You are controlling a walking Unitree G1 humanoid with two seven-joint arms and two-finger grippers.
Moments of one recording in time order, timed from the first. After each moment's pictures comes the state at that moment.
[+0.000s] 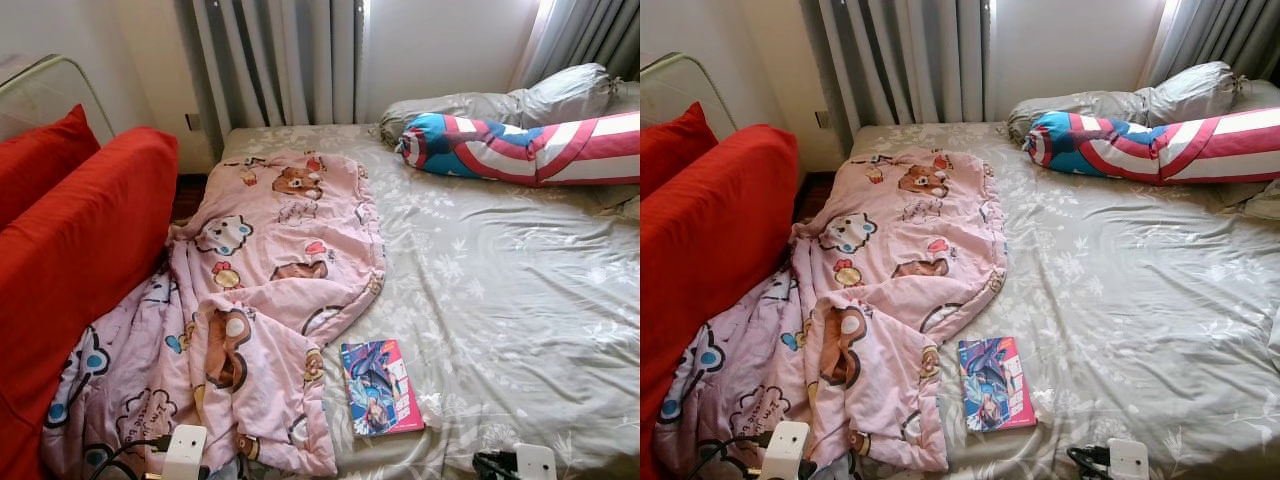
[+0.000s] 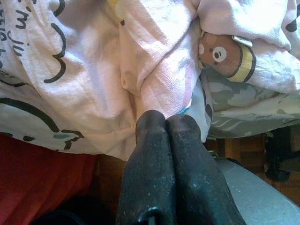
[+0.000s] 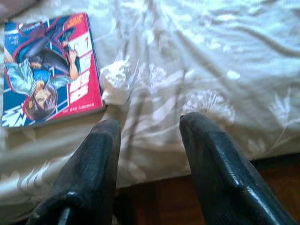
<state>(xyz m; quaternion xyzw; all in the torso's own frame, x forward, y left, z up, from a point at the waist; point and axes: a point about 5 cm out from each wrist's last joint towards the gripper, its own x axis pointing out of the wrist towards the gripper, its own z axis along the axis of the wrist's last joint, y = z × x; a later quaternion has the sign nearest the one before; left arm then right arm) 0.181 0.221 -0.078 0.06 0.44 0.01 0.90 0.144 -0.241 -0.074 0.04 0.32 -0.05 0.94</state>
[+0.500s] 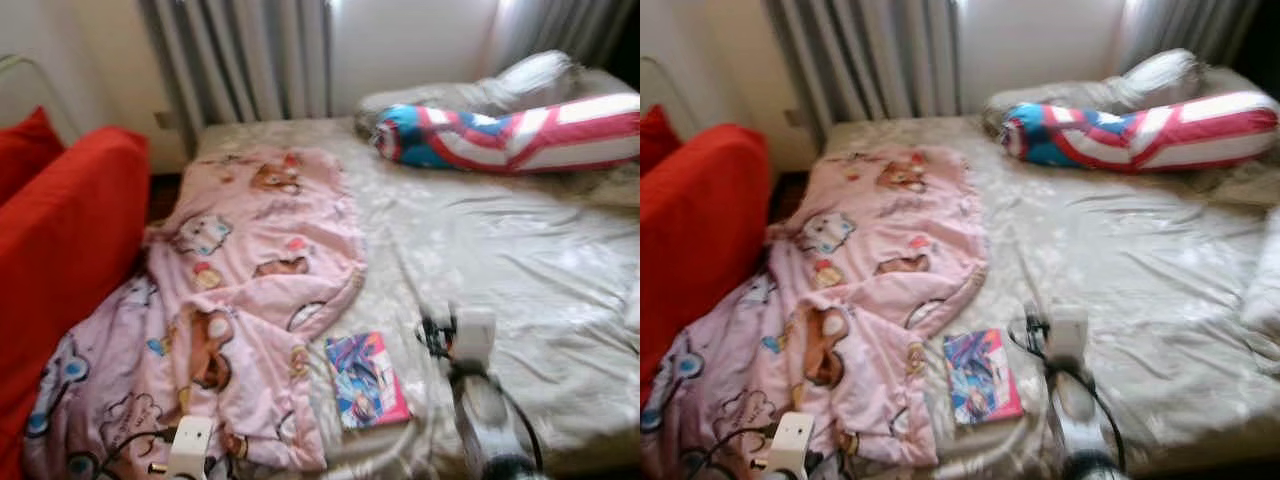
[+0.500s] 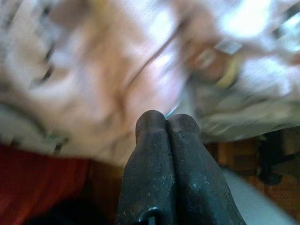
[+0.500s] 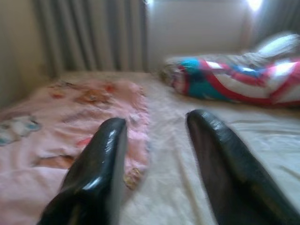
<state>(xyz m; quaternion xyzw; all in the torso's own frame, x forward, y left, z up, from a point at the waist) 0.181 0.222 -0.077 0.06 0.44 0.02 0.90 0.305 -0.170 0.047 -0.02 -0.01 0.01 1.00</state>
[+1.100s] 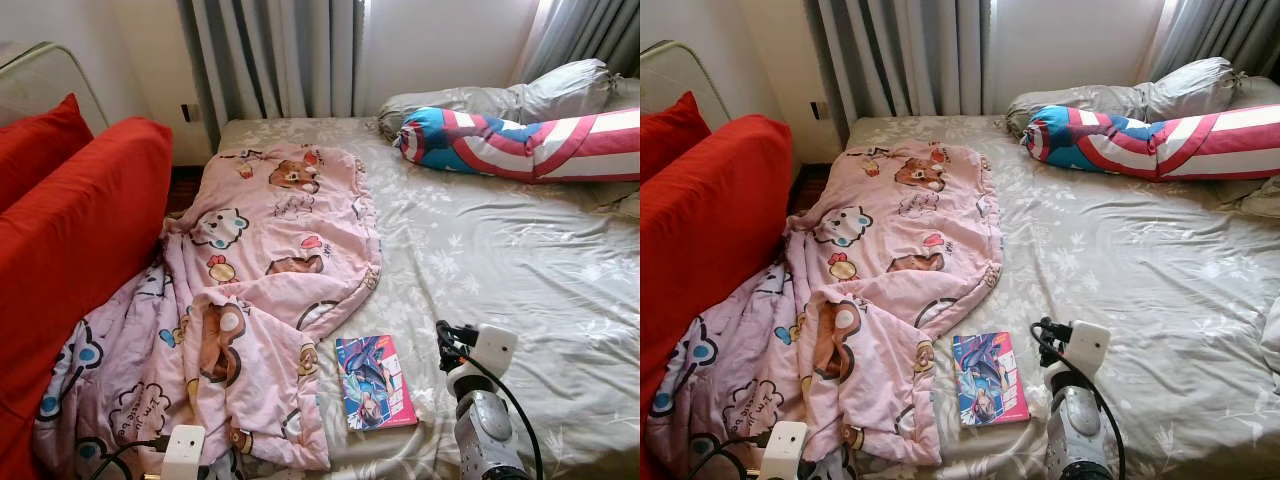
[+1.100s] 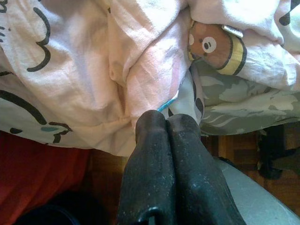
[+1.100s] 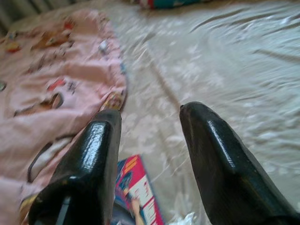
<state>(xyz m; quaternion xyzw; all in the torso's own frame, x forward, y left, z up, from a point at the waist) 0.181 0.222 -0.078 0.06 0.44 0.02 0.90 0.277 -0.177 -0.002 0.12 0.13 -0.06 0.98</state>
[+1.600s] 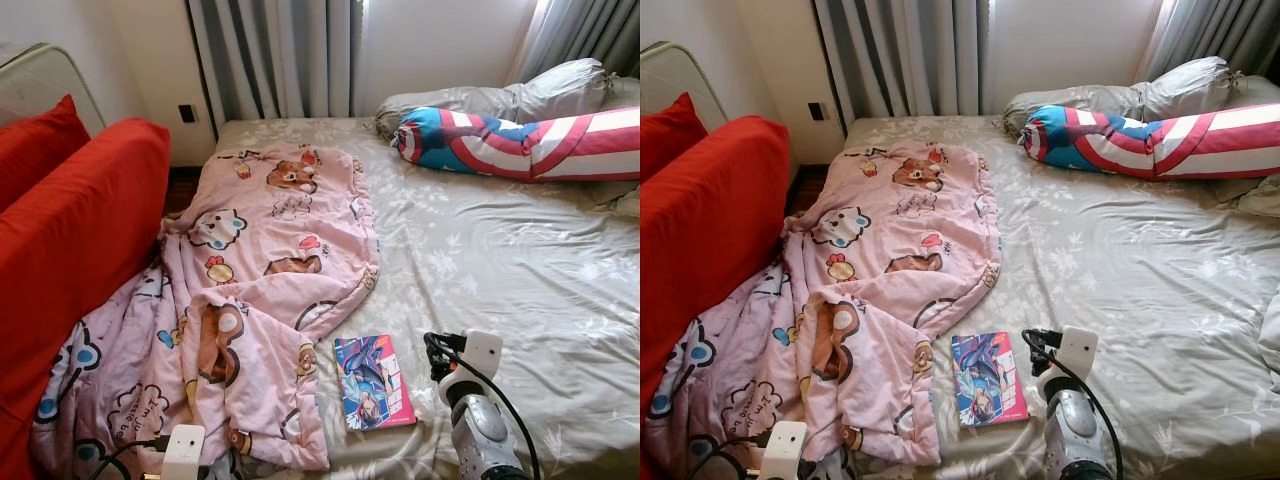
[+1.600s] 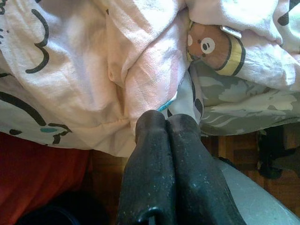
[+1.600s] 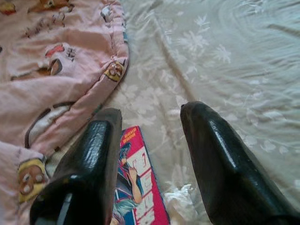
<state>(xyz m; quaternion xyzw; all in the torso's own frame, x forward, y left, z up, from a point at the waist) 0.181 0.222 -0.078 0.06 0.44 0.02 0.90 0.272 -0.177 -0.013 0.10 0.18 -0.04 0.98</state>
